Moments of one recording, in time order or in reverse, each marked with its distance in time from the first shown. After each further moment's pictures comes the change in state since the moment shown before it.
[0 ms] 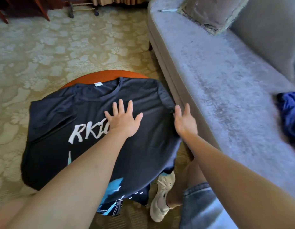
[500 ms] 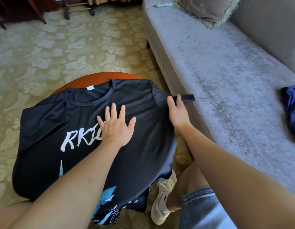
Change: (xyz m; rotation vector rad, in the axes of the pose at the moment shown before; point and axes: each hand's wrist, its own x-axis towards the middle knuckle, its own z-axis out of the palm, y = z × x) left_hand -0.003 0.002 0.015 0.041 0.134 -0.027; right_hand 0.036 -0.013 0.000 0.313 -0.121 -0.093
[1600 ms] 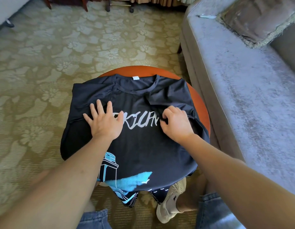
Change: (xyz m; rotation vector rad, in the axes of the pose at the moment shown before) left_hand -0.034 -0.150 -0.012 -0.125 0.065 -0.363; right_hand -0.064 -0.029 0.106 -0.874 -0.118 -0.752
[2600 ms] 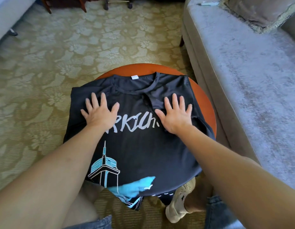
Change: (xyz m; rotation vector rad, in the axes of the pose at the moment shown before) left_hand 0.043 0.000 -0.017 0.003 -0.042 -0.035; right_hand 0.031 0.005 0.015 -0.073 -0.288 0.269
